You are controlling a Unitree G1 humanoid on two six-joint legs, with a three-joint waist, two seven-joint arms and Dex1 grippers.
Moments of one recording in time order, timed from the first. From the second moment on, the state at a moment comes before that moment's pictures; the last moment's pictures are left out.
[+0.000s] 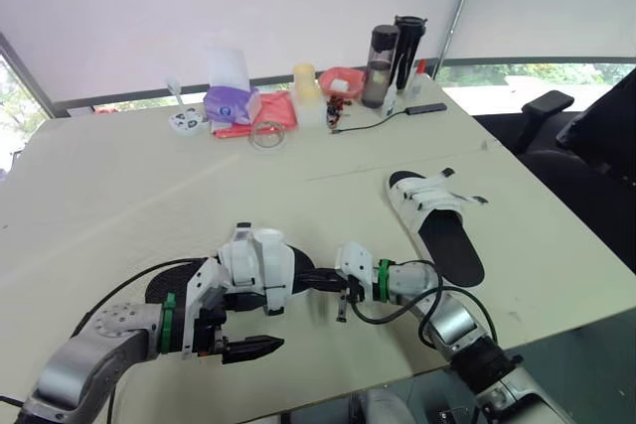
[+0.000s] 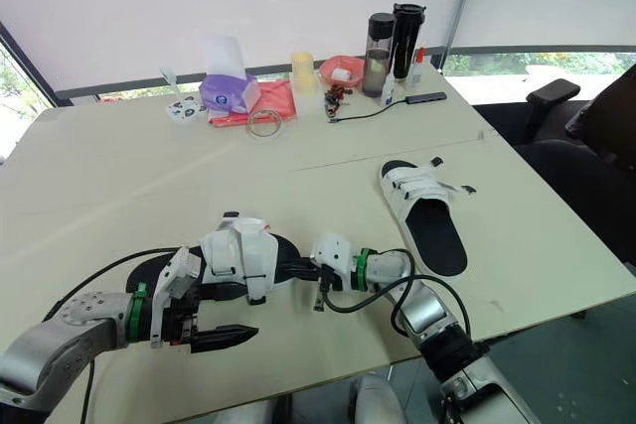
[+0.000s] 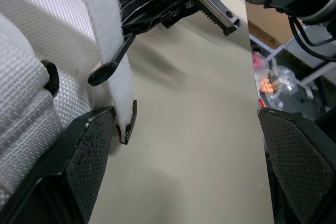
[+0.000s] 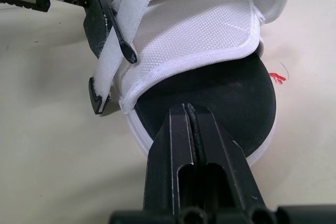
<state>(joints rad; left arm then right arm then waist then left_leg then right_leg) 0.10 0.72 0.00 -0.39 -0.62 0.64 -1.04 -0.32 -0.35 0.42 0.17 0.13 0.00 0.91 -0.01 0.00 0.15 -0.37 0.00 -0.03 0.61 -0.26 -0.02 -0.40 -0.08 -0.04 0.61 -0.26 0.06</state>
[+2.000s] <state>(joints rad) -0.11 0.74 0.14 -0.35 -1.06 1.00 -0.96 -0.34 -0.34 0.44 0.16 0.13 -0.01 0.91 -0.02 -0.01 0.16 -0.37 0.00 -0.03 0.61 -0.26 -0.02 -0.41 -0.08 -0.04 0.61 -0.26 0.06</state>
